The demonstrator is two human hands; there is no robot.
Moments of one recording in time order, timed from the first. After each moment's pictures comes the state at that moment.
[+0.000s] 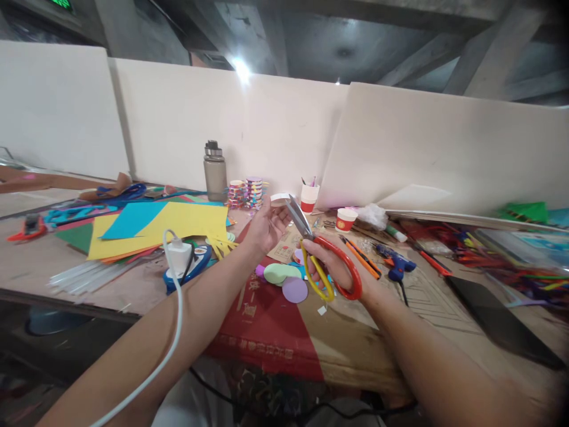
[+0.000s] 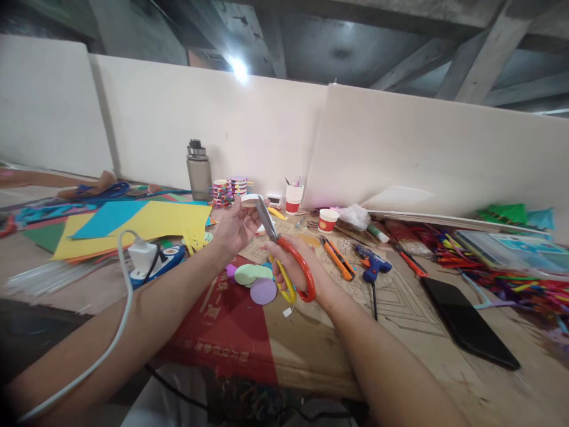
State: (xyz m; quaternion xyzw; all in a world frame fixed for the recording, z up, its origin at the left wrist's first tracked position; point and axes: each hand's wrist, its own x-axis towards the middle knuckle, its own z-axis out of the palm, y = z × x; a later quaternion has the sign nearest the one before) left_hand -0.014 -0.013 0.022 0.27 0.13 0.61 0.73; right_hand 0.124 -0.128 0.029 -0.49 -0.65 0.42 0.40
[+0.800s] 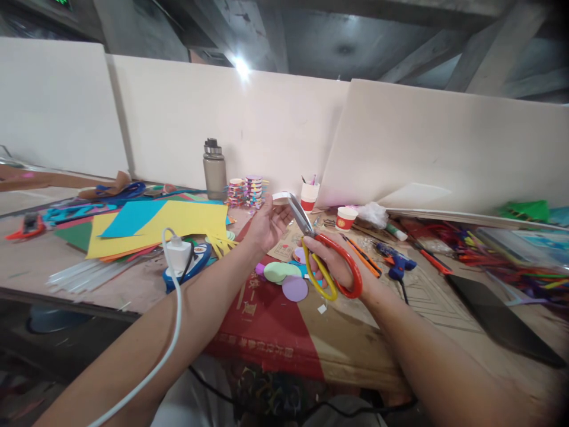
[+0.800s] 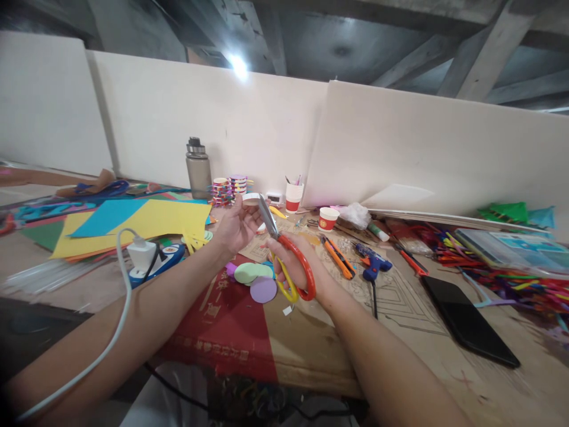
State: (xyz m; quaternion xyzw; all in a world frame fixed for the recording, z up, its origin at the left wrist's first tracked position) left_hand -0.014 -0.014 0.021 0.29 0.13 0.60 0.73; right_hand 0.124 -0.128 0.028 -0.50 -0.63 0.43 0.41
